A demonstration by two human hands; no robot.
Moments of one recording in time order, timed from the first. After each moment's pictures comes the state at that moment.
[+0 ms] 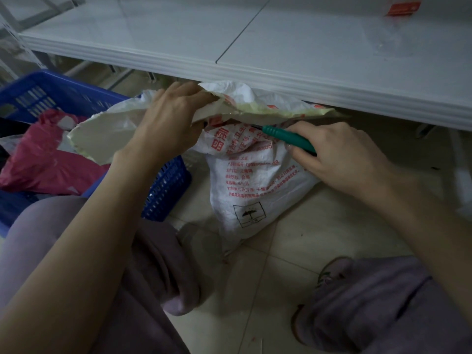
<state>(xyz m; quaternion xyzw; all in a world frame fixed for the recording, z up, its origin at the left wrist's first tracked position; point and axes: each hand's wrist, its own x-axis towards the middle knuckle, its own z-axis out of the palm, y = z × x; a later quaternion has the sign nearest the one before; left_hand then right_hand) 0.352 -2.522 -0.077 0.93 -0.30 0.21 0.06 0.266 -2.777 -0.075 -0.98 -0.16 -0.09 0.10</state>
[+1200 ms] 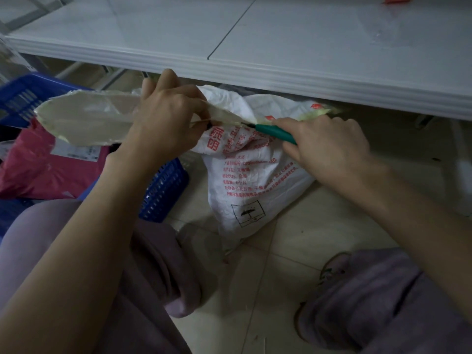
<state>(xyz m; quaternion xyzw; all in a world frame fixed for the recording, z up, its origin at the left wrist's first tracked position) 0.339 -2.533 -0.069 0.93 -0.29 0.23 0.02 0.281 -2.766 -0.079 -0.99 -0.11 -0.09 -0.01</state>
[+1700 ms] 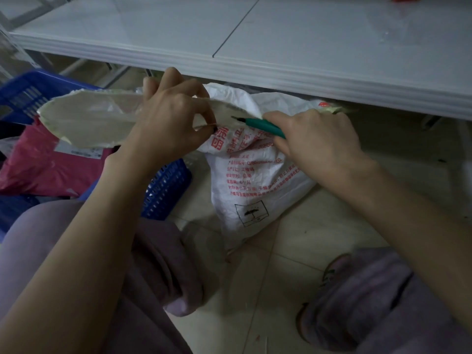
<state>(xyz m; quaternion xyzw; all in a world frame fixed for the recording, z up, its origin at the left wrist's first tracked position) 0.337 -2.530 -0.066 0.93 -0.30 0.21 0.04 0.290 -2.750 -0.078 -0.98 -0.14 -0.11 -0.01</state>
